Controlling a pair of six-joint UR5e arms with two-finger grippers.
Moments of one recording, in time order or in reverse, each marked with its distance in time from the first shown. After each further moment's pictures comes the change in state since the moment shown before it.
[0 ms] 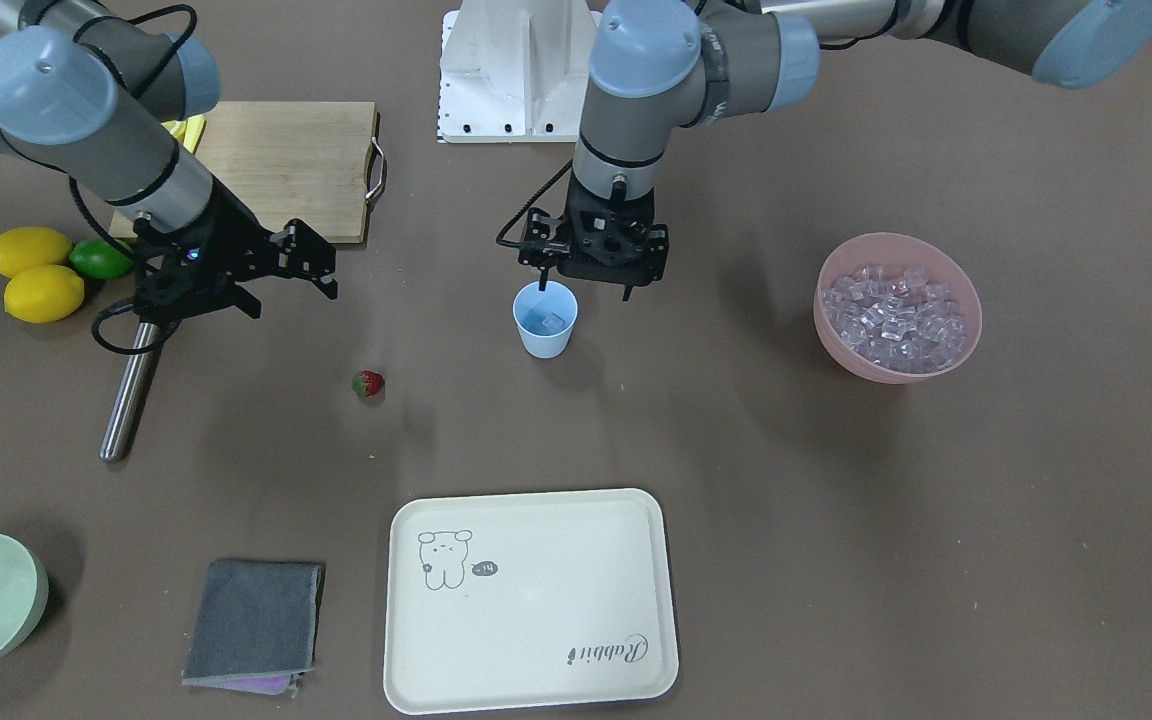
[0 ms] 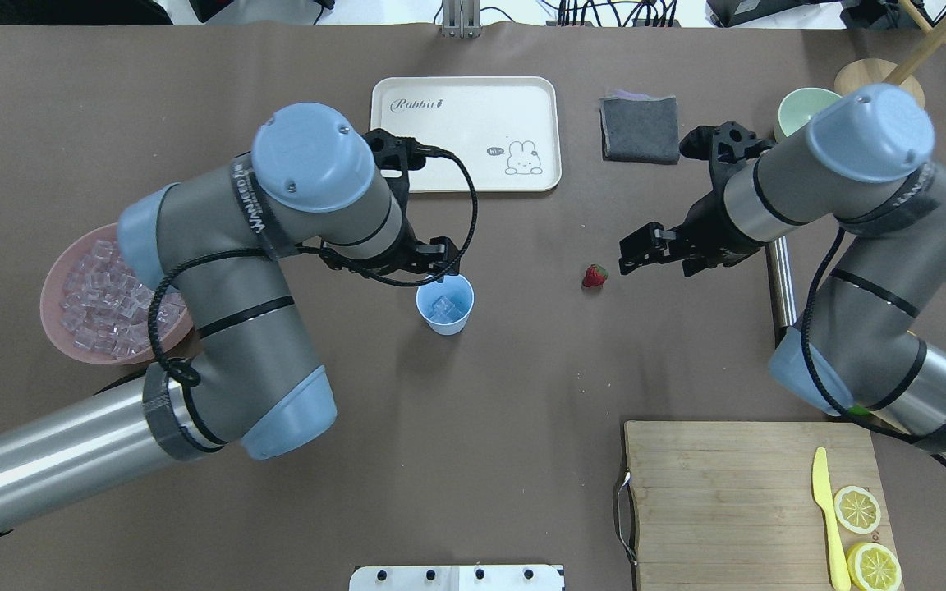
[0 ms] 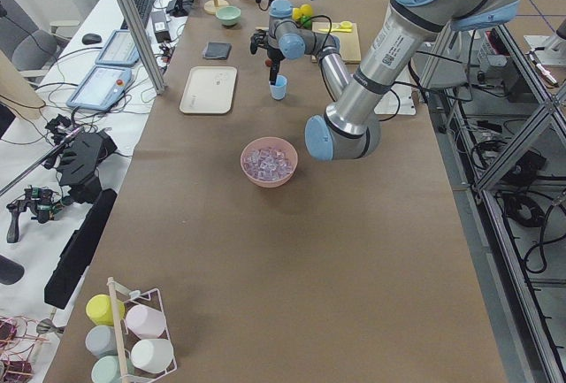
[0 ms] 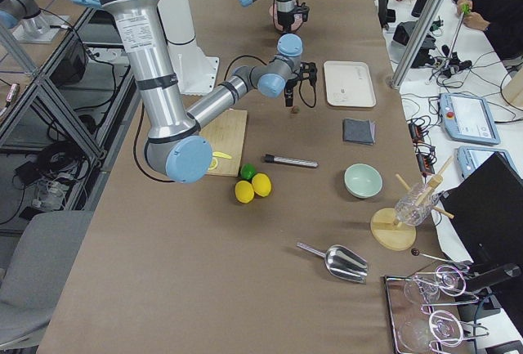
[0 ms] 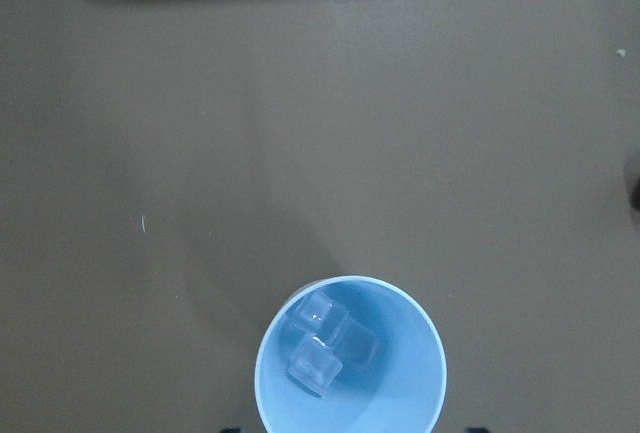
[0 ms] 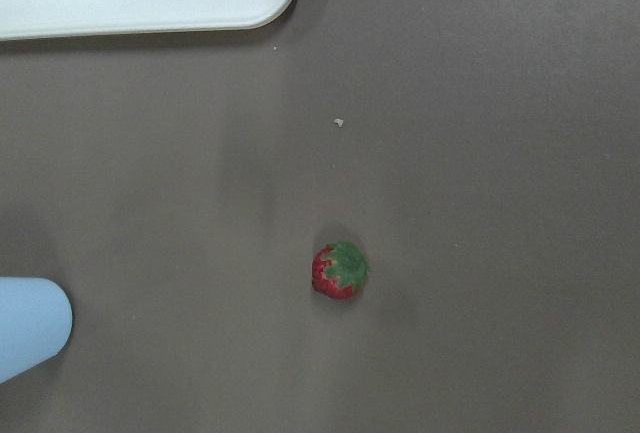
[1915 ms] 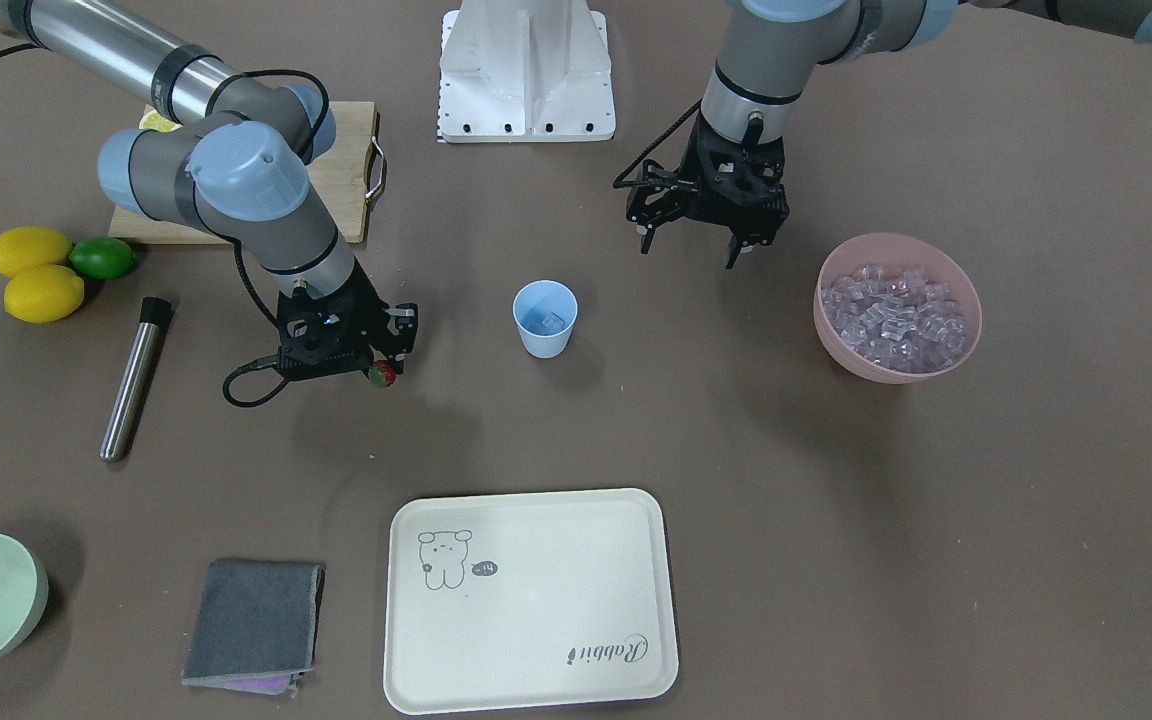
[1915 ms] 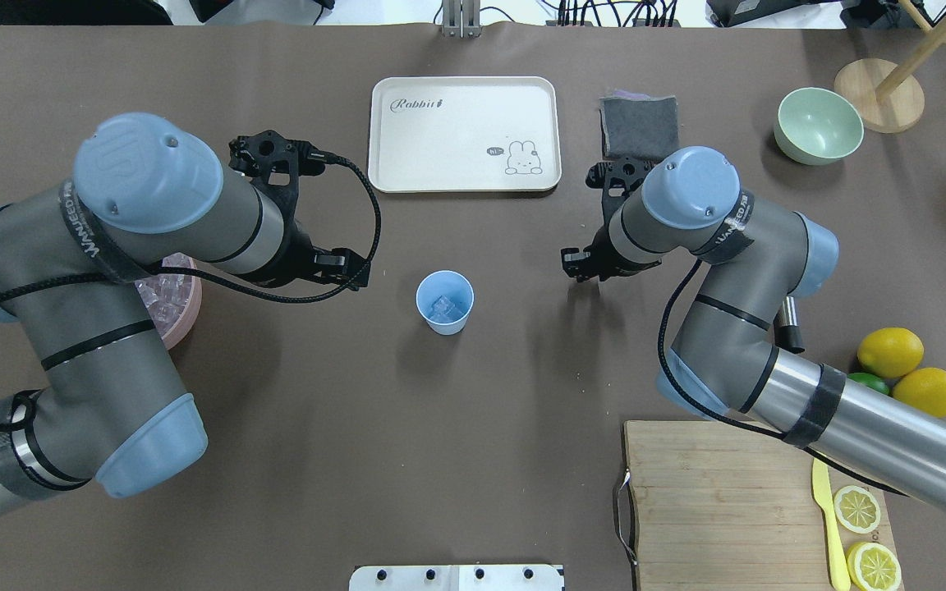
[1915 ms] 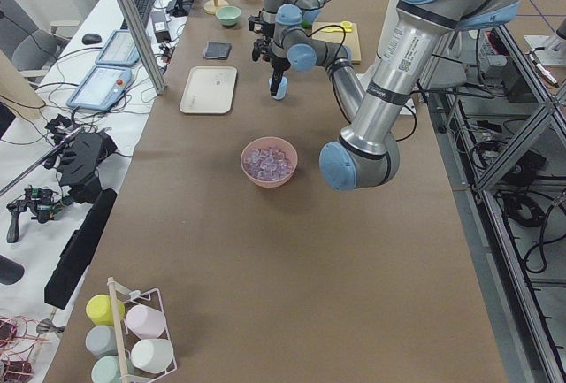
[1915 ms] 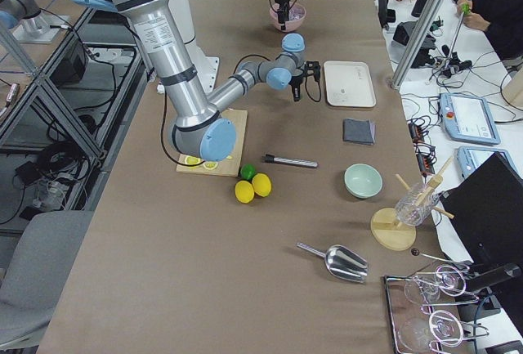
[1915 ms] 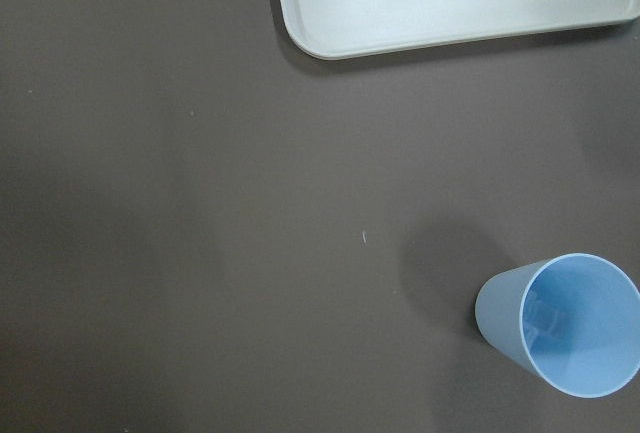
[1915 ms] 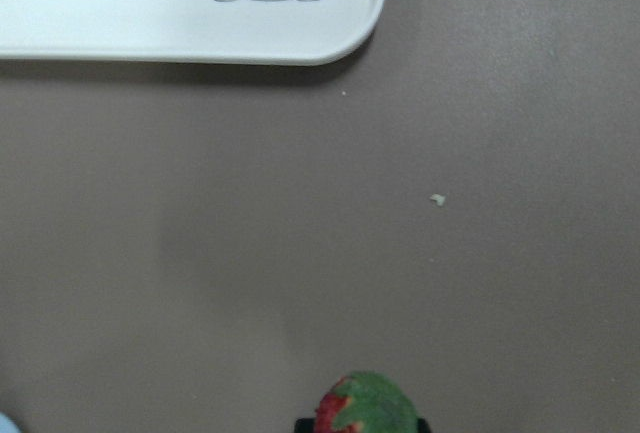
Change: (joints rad) left arm -0.058 0.202 -0.233 0.031 -0.003 0.105; right arm -0.089 0.190 -0.173 -0.023 -0.174 0.015
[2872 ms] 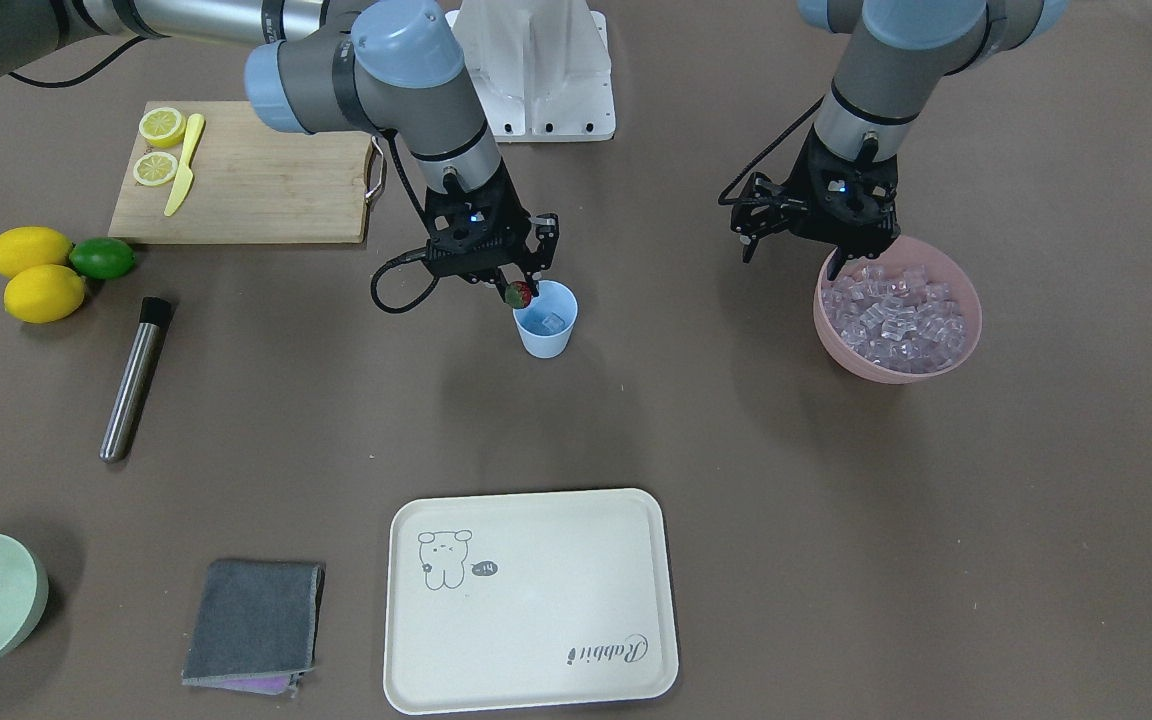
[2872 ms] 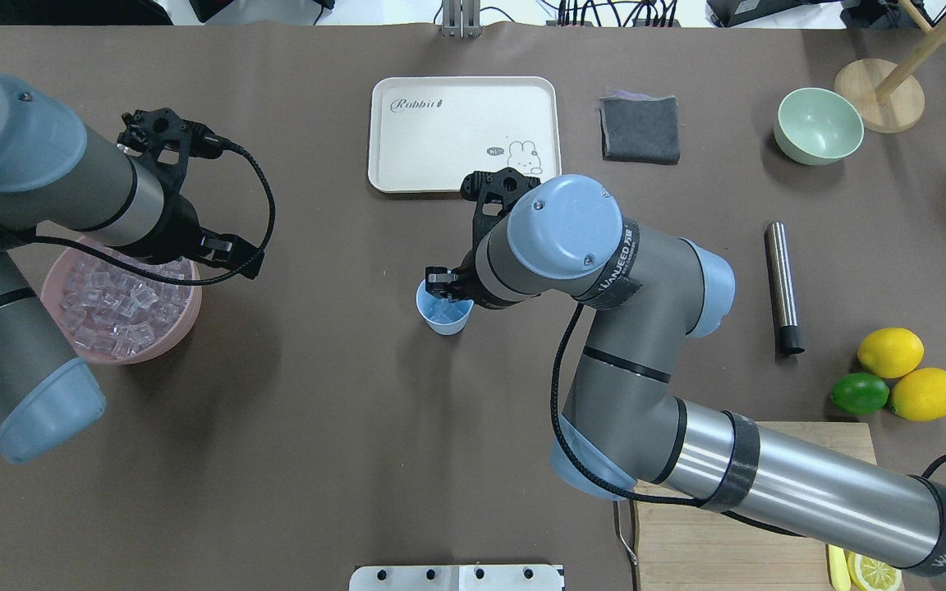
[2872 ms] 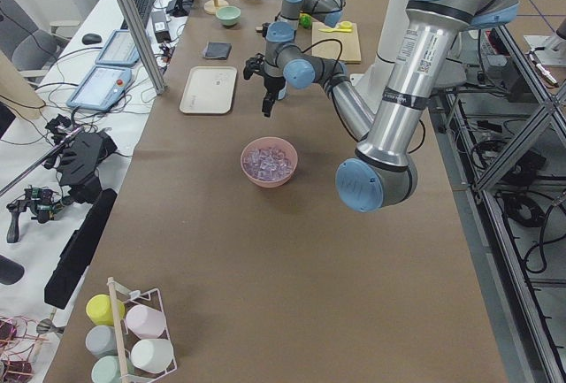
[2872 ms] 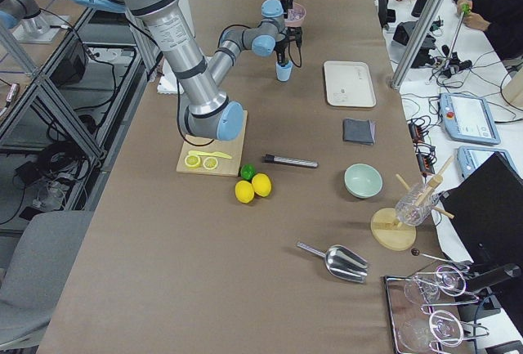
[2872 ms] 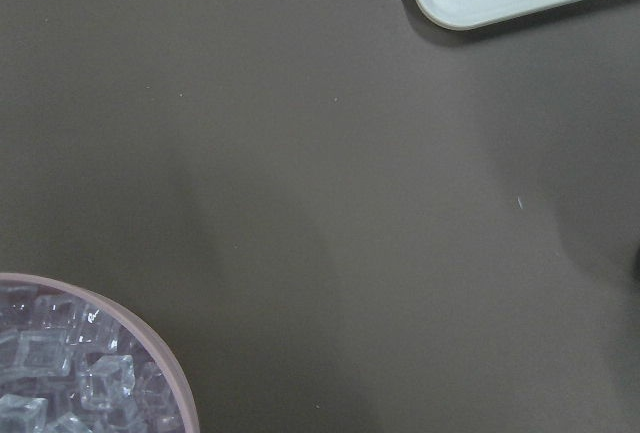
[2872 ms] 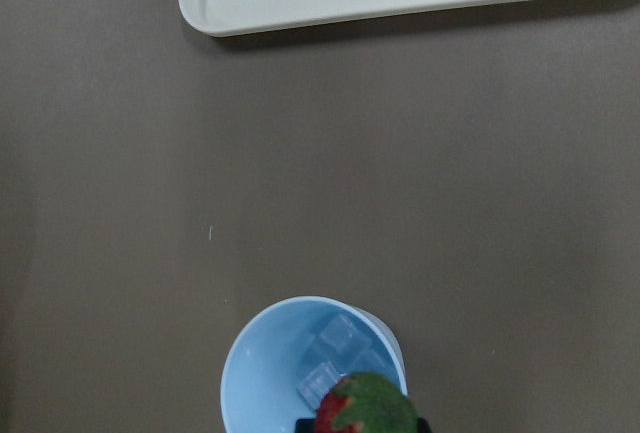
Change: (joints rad) left arm -0.104 0.145 -0.034 -0.001 -0.081 0.177; right arm -0.181 0.166 0.045 -0.088 -0.171 0.210
